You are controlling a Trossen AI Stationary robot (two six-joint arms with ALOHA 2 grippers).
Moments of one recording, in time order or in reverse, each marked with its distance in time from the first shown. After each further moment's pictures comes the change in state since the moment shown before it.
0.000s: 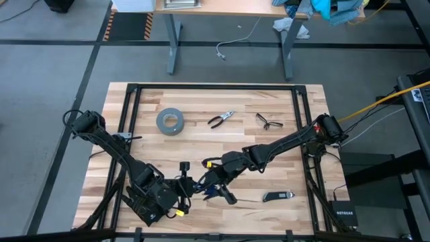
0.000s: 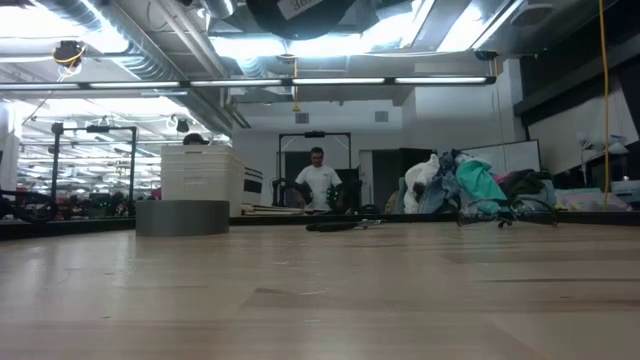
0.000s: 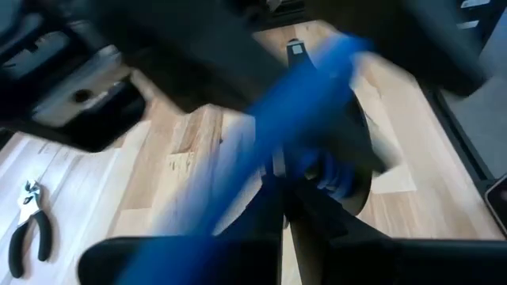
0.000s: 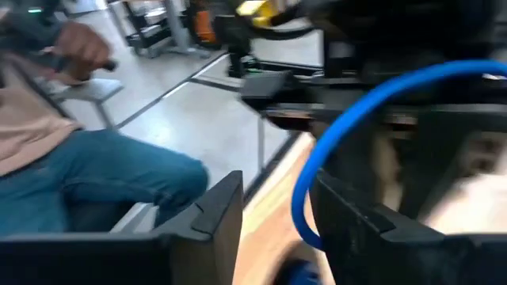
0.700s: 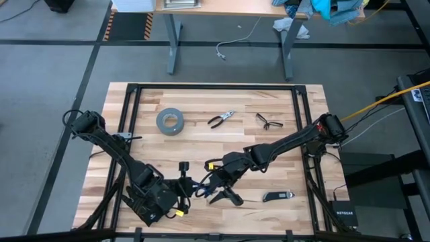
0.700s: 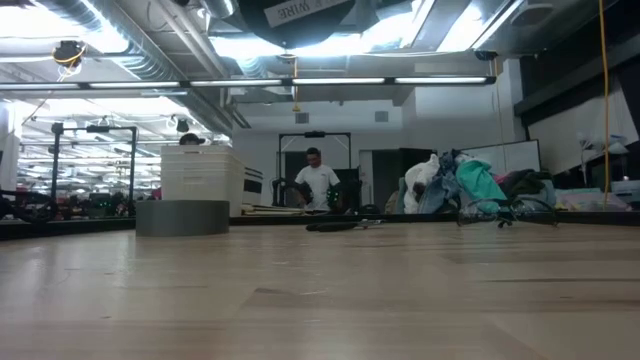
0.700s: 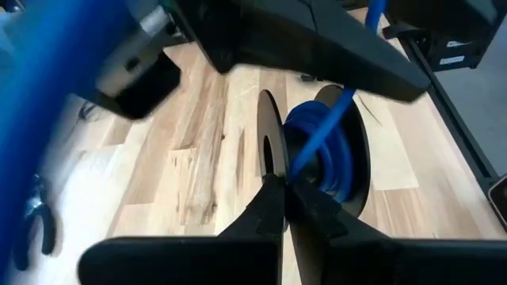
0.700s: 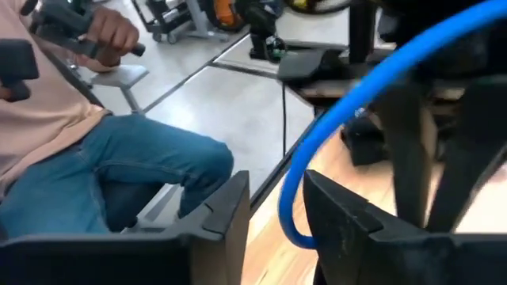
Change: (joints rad) left arm -0.018 0.000 0.000 -0.015 -0.009 -0.015; right arm 0.002 -0.033 0.000 -0.092 -0.077 0.016
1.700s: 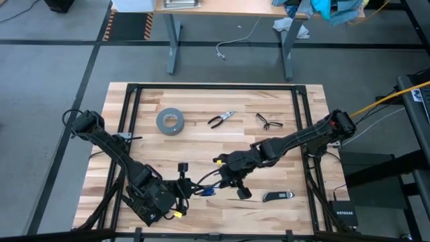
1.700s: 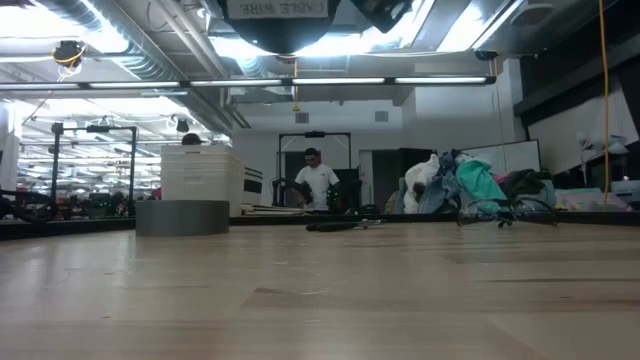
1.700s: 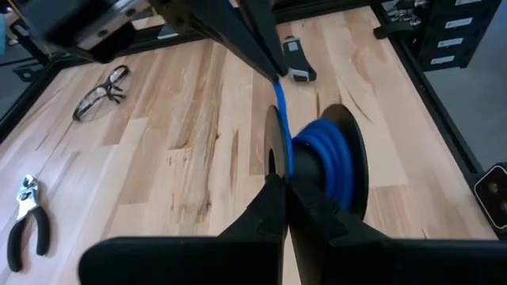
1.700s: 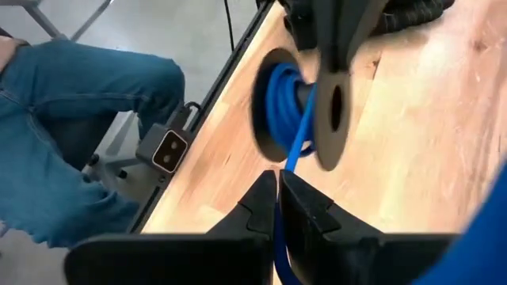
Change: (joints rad) left arm -0.024 -0.010 0.000 -0.013 0.004 -0.009; right arm 0.014 -0.126 0.000 -0.463 0.183 -0.013
